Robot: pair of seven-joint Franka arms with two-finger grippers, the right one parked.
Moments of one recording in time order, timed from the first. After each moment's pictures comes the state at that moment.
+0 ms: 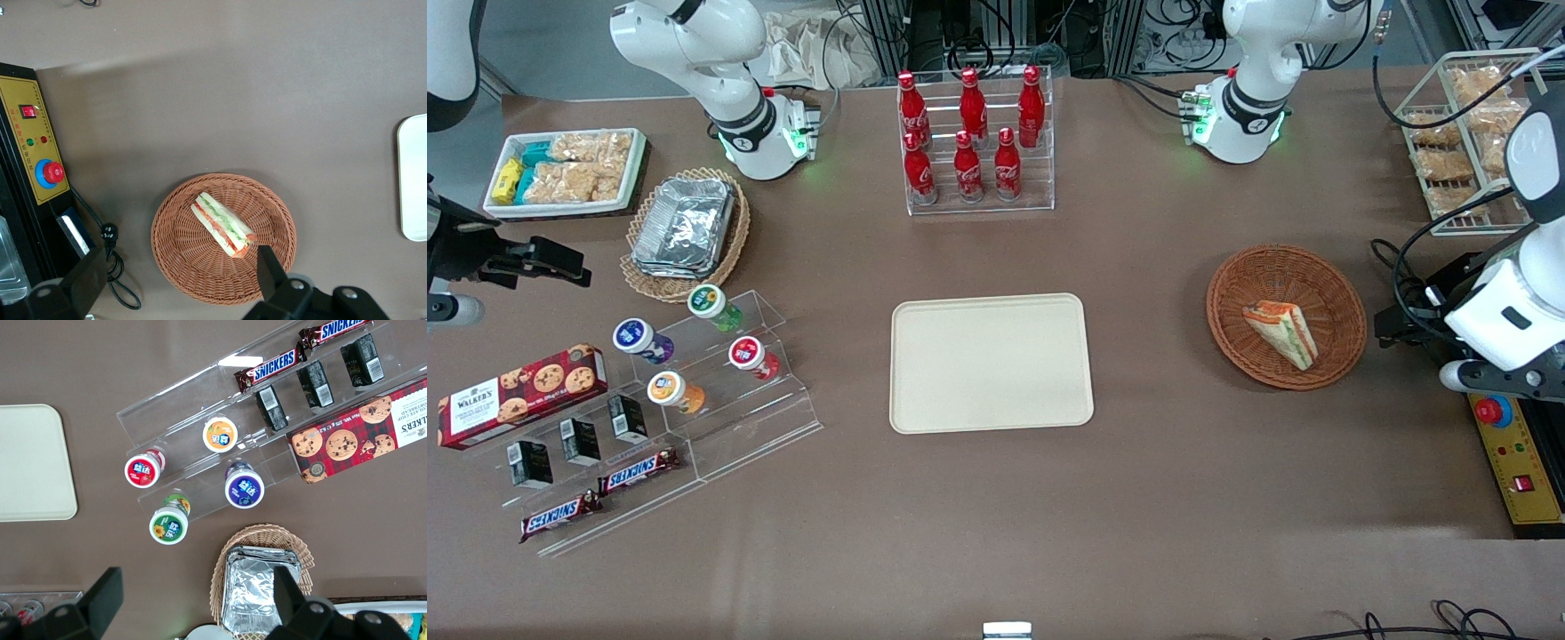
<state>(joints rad) -0.07 0.26 0.02 -1.38 0.07 1.60 0.09</state>
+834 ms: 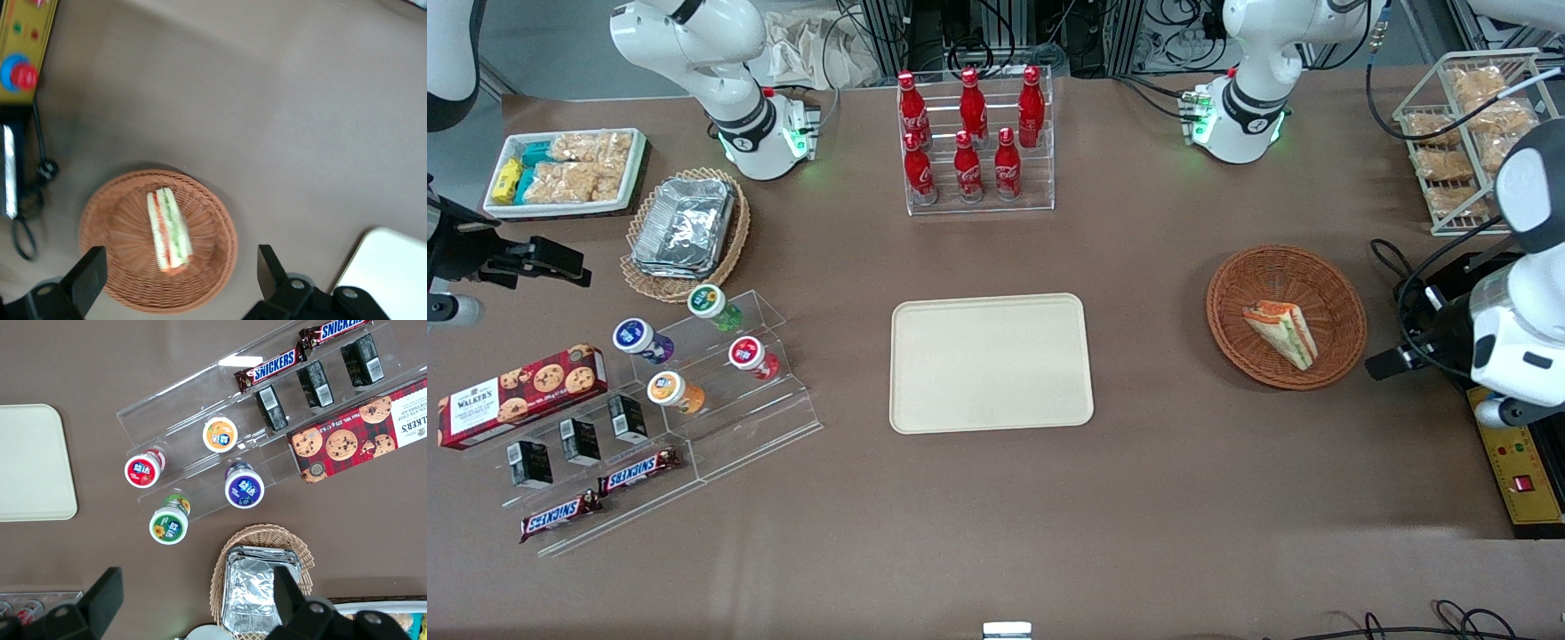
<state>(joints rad) -0.06 0.29 0.03 -1.49 0.00 1.73 -0.53</state>
